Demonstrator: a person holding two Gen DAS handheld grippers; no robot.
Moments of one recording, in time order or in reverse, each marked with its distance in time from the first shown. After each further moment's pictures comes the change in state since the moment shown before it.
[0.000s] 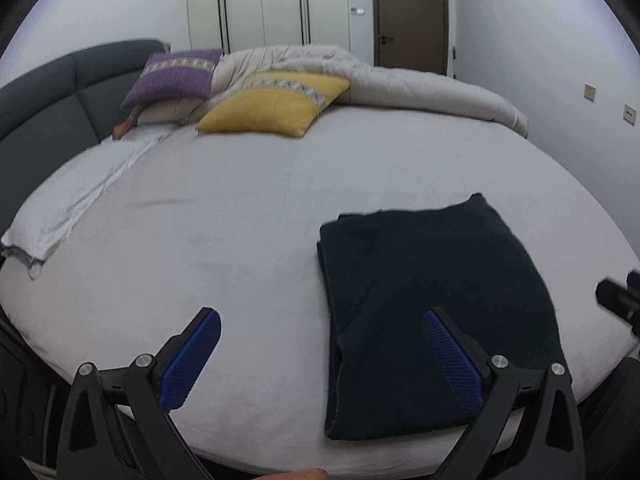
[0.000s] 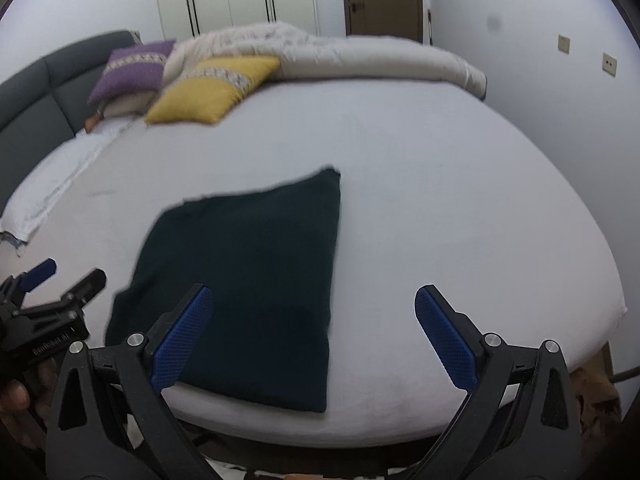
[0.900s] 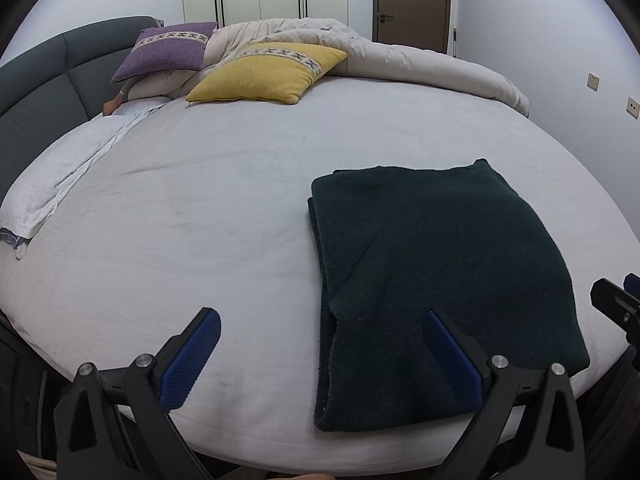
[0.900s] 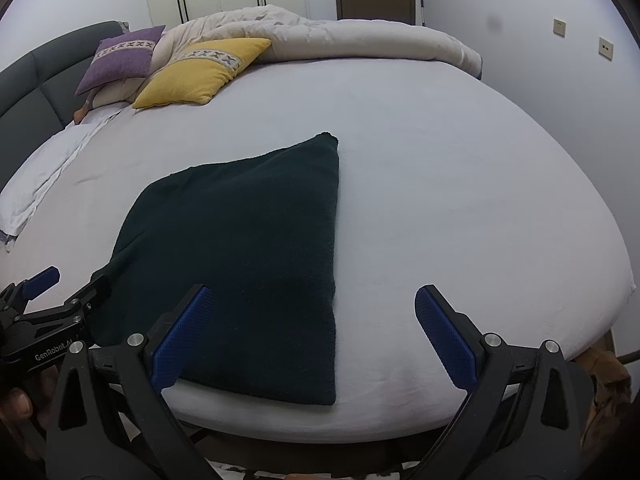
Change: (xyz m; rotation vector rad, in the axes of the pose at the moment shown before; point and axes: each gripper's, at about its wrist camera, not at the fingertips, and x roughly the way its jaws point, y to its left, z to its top) left arm 0.028 0.004 -0.019 0.002 0.076 -0.033; right arm 0.052 0.010 -0.022 0.018 0.029 -0.018
